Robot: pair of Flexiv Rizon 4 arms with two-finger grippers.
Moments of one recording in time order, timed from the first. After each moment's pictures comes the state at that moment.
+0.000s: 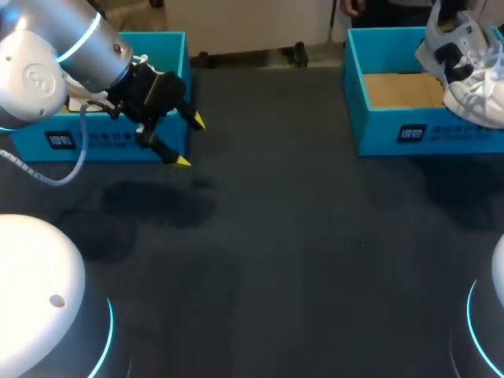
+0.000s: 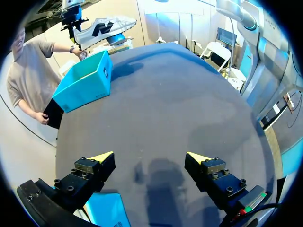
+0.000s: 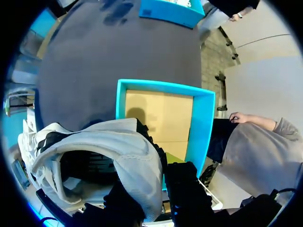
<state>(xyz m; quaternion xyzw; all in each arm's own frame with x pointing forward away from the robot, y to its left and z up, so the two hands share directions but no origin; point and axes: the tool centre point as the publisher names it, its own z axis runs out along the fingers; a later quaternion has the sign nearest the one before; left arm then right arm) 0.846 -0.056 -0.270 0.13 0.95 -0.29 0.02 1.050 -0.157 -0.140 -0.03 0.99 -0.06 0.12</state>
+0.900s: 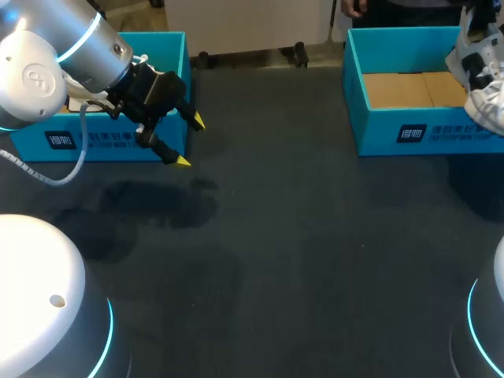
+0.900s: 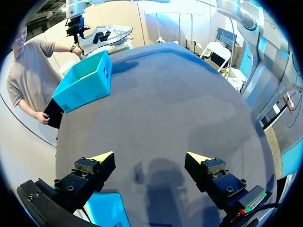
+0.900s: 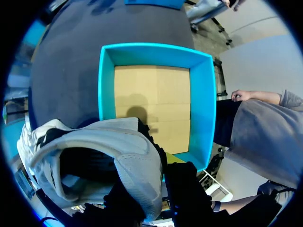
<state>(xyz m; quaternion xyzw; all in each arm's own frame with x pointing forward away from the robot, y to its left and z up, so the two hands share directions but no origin) 0.846 -0.056 -0.270 0.13 0.95 -0.29 0.02 1.075 -0.248 -0.180 0.02 0.99 -0.07 0.12</state>
